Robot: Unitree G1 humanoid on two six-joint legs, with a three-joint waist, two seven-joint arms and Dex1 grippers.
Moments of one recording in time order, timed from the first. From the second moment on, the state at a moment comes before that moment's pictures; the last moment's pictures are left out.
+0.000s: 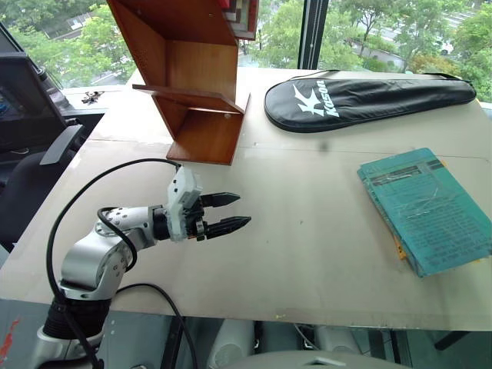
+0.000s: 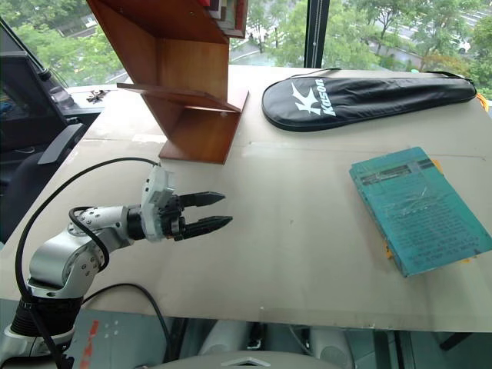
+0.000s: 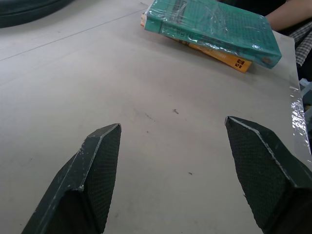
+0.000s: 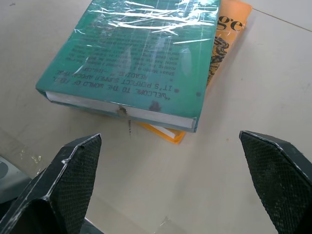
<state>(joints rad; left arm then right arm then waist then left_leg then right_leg) -0.17 0.73 0.08 -0.32 -0.64 0.59 -1.03 0.61 -0.98 -1.07 0.15 0.53 0.28 1.47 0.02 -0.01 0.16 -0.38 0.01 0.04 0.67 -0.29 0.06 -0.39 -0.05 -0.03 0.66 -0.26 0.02</state>
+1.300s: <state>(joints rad) -0.39 0.56 -0.02 -0.42 -0.74 0.60 -1.00 -0.71 -1.09 0.19 0.35 0.21 1.10 0.47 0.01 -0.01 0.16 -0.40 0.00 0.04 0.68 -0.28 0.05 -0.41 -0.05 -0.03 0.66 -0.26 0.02</state>
